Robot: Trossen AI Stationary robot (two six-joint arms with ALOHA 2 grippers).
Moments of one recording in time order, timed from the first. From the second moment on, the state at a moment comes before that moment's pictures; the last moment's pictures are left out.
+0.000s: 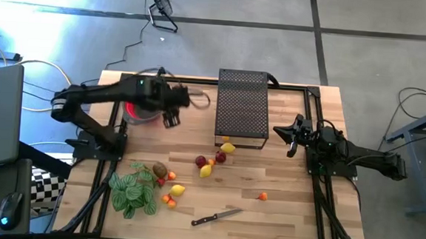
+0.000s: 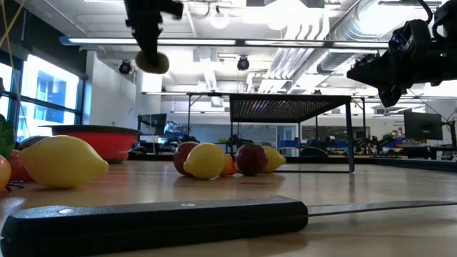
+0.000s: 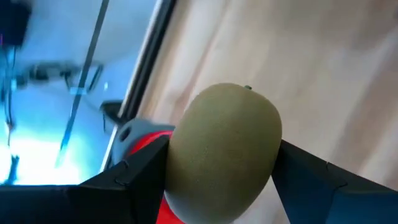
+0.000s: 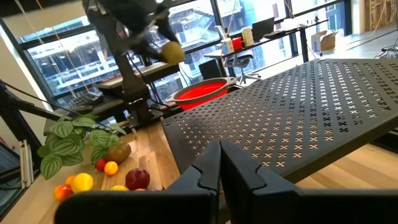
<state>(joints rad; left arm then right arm) 0.21 1.43 1.48 -1.29 -0.50 -0.14 -0.19 0.04 0.01 0.03 0.12 0.31</state>
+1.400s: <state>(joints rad) 0.74 1.43 1.09 -1.19 -0.46 -0.46 -0.19 0.04 0.01 0.03 0.12 0.31</state>
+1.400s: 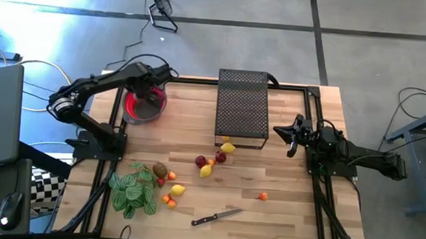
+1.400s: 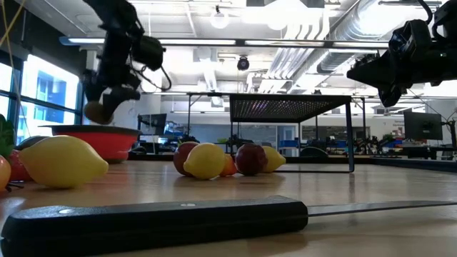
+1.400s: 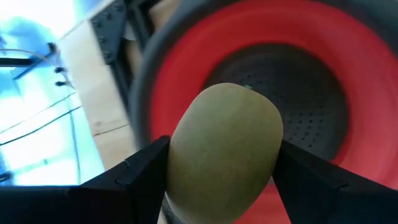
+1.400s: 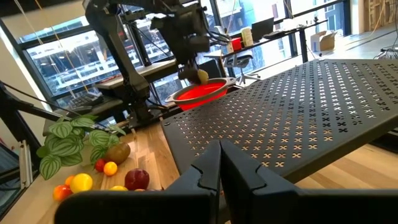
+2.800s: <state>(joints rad) 0.74 1.43 0.90 -0.86 -0.41 -0.42 -0.19 0.04 0.01 0.03 0.12 0.31</state>
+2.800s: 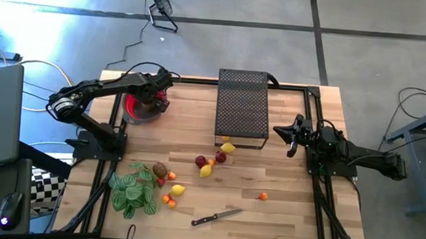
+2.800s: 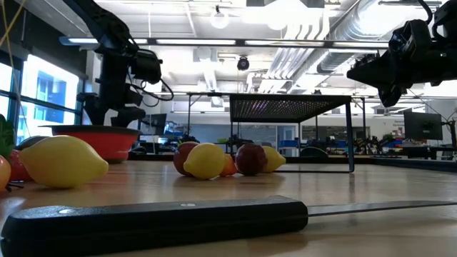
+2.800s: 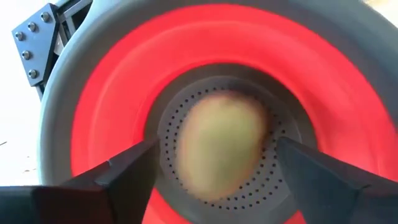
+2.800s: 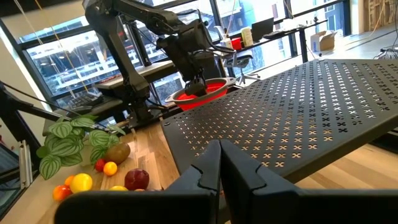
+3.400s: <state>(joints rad) 0.74 1.43 0.90 -0.90 -0.42 -0.29 -0.19 0.04 0.01 0.03 0.12 0.31</state>
